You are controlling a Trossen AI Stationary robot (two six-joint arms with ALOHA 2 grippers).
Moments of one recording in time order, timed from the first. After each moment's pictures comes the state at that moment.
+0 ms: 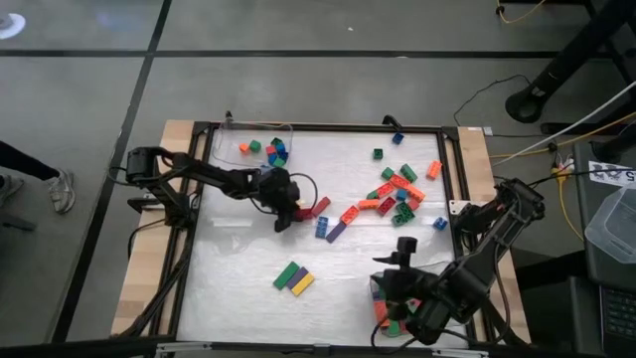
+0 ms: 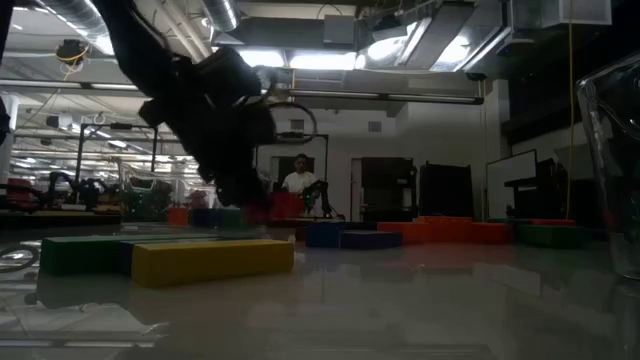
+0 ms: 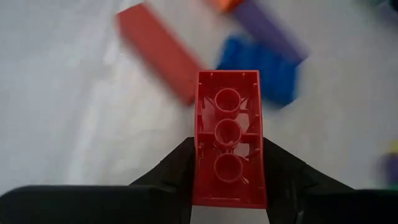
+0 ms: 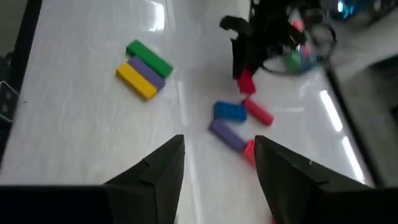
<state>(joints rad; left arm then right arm) 0.20 1.63 0.65 0.17 0.31 -0.15 0.82 1.70 1.65 -1.18 0.80 0.68</state>
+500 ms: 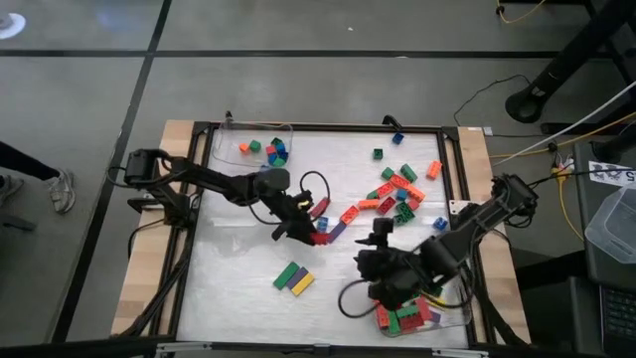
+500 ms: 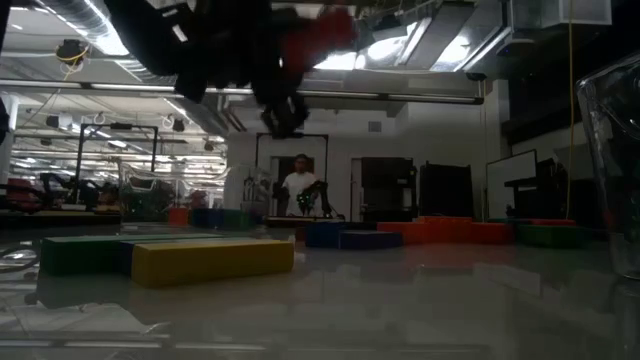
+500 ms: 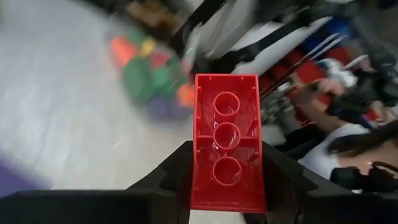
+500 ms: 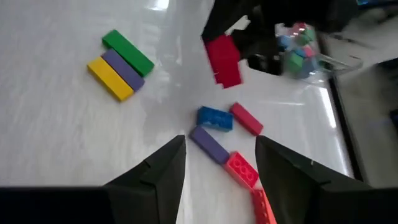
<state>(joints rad) 0.07 1.62 0.75 0.62 0.75 -0.55 0.63 1.70 1.65 -1.07 0.67 0.39</state>
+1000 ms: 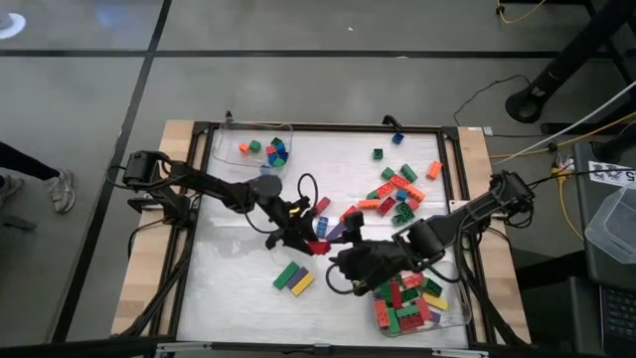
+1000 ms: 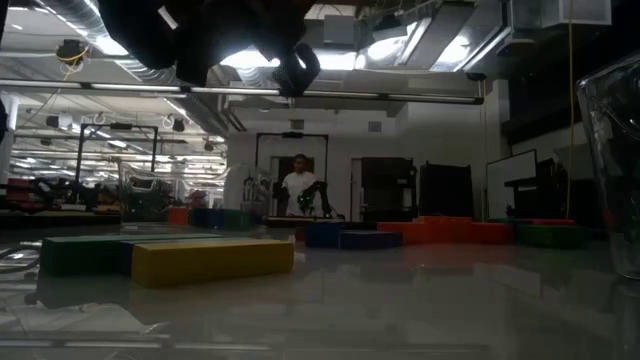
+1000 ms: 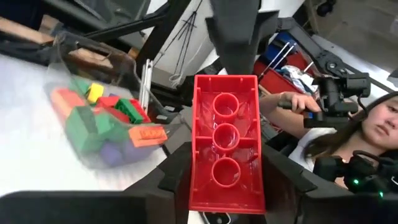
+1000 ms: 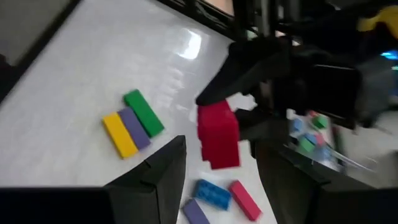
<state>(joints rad) -0.02 1.62 0.75 0.85 0.73 -0.58 0.51 1.70 1.65 -0.71 0.52 -0.08</state>
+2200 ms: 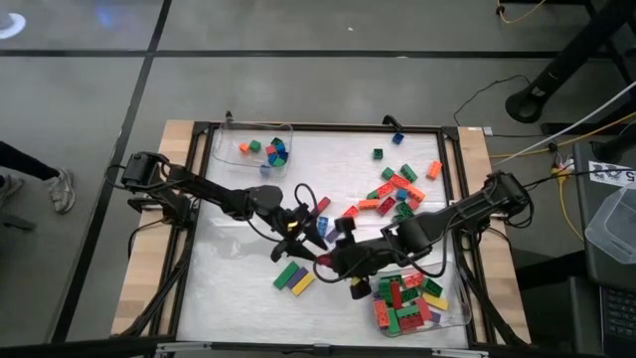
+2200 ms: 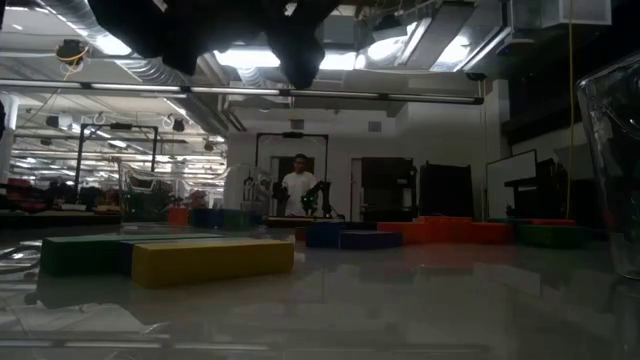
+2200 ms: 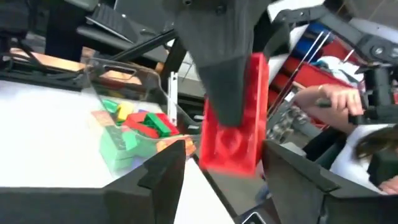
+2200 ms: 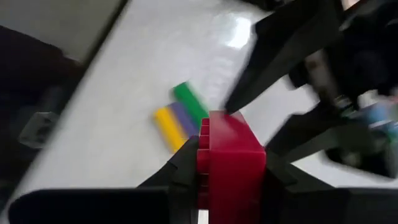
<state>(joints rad) -0.09 1.62 0.77 0.80 0.52 -0.40 0.46 1.74 1.65 -0.72 0.25 0.03</state>
